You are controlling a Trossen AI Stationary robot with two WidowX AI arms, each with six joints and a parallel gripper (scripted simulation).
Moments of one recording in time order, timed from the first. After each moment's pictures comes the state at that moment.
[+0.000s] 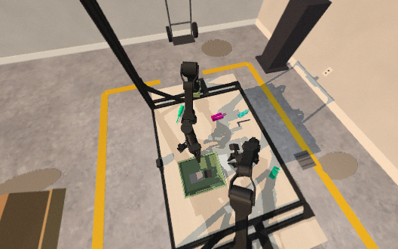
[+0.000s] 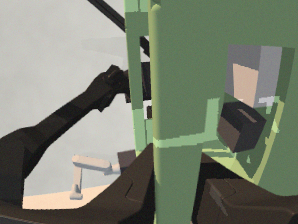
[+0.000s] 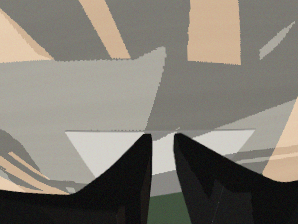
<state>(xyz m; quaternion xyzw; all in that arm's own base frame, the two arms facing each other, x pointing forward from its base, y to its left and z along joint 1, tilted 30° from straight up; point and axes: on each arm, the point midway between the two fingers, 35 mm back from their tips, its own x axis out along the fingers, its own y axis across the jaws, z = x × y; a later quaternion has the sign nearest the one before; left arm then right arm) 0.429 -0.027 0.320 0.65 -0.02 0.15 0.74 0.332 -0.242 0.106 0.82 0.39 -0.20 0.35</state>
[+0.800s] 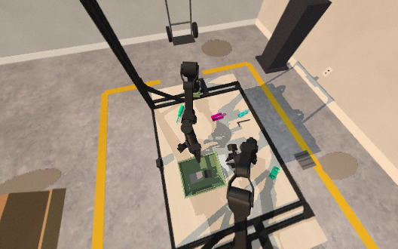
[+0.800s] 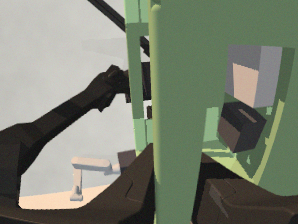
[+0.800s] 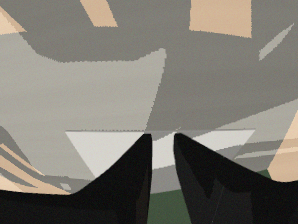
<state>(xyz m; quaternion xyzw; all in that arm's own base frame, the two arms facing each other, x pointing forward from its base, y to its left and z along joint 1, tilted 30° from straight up) 0.429 -0.027 0.320 0.65 -0.02 0.15 0.74 0.336 -0.232 0.109 0.82 0.39 -0.20 0.35</state>
